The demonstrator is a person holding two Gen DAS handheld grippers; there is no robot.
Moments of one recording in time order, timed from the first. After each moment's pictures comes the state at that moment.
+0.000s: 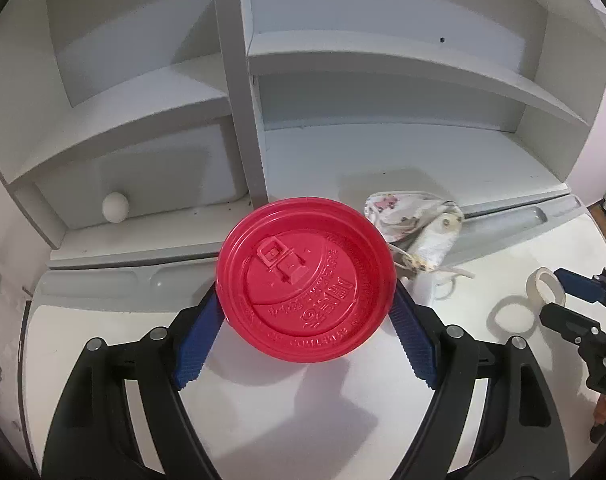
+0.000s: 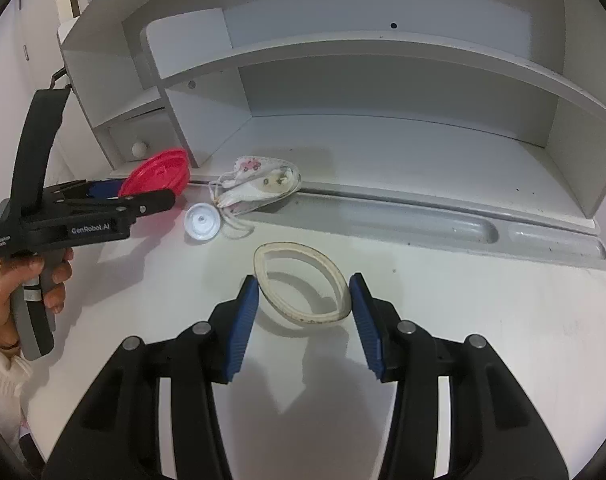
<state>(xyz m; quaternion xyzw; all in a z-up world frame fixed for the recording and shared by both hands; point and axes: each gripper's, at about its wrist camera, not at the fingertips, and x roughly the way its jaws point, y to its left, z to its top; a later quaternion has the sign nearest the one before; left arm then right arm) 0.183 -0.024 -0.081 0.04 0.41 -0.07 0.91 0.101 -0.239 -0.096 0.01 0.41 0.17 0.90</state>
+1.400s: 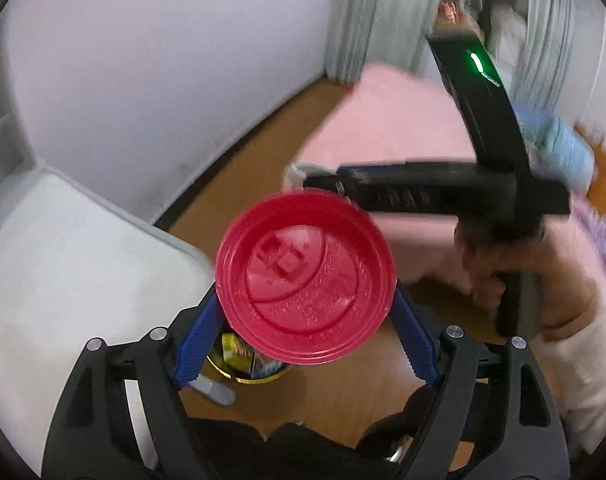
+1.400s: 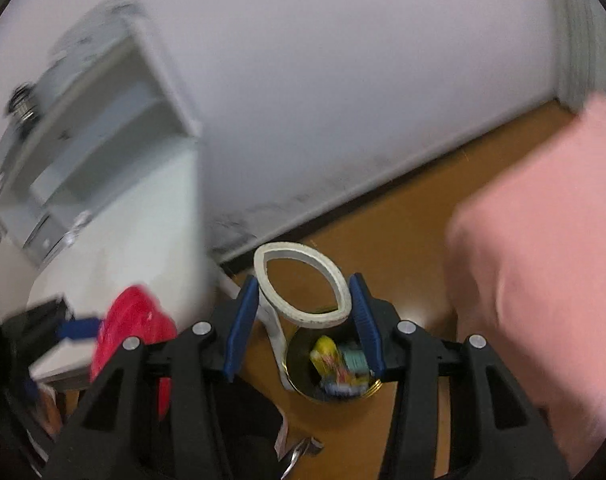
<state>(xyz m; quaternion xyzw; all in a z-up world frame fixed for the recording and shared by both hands) -0.201 -0.457 -0.086 0.21 0.37 -0.55 0.72 -0.269 -0.607 -0.080 0.23 0.38 -0.14 0.89</state>
